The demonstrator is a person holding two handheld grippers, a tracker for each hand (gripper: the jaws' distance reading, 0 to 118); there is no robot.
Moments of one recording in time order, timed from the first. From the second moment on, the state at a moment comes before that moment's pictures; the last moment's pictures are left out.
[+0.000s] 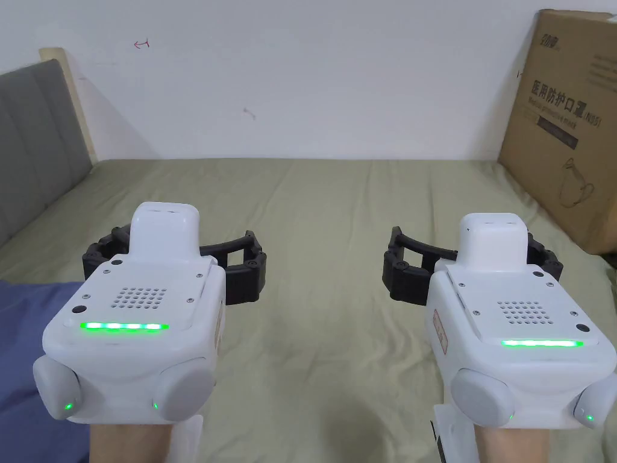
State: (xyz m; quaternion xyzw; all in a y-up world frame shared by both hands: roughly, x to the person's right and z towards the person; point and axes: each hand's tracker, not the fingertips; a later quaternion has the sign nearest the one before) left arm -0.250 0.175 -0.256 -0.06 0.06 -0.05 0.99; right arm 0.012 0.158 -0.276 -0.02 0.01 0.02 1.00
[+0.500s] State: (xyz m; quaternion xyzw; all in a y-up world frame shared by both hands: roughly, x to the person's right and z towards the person) left arm -0.252 0.179 -0.255 -0.06 0.06 -0.04 1.00; right arm 0.014 0.160 -0.278 -0.03 0.02 0.01 1.00
